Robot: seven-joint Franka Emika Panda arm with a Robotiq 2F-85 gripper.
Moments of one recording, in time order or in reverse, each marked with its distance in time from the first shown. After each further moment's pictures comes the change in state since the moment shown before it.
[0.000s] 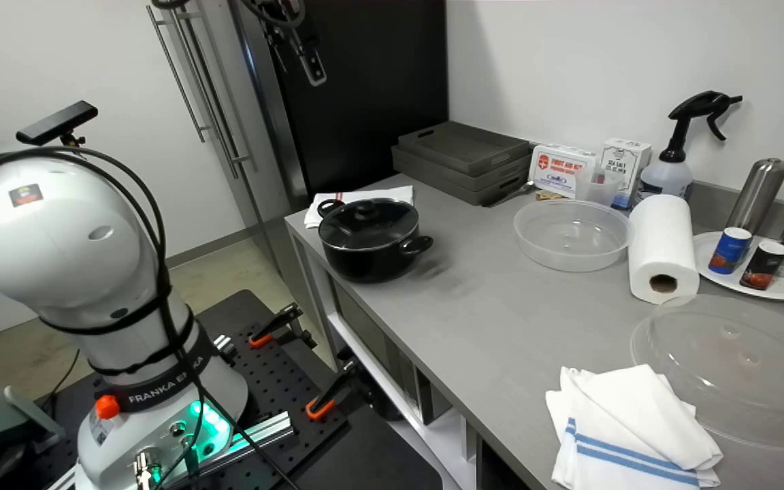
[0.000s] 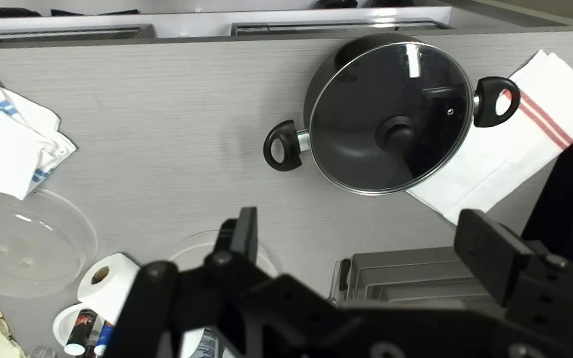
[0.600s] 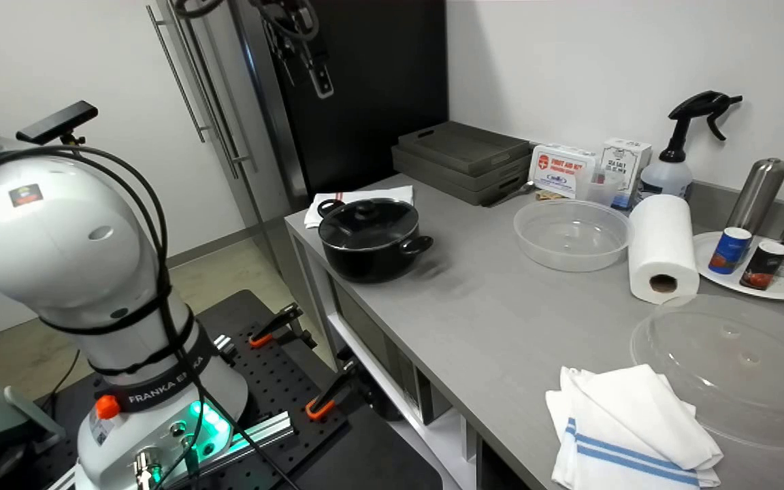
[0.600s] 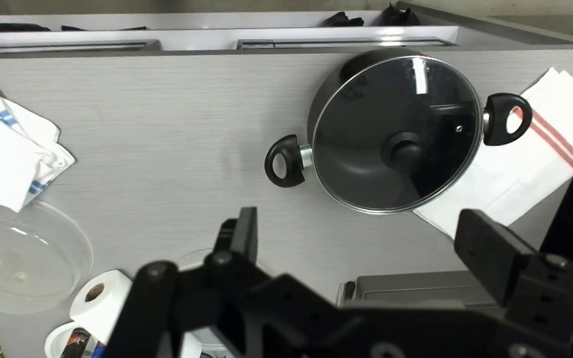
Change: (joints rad) arm 0.000 0.085 0.021 0.013 0.000 0.012 0.001
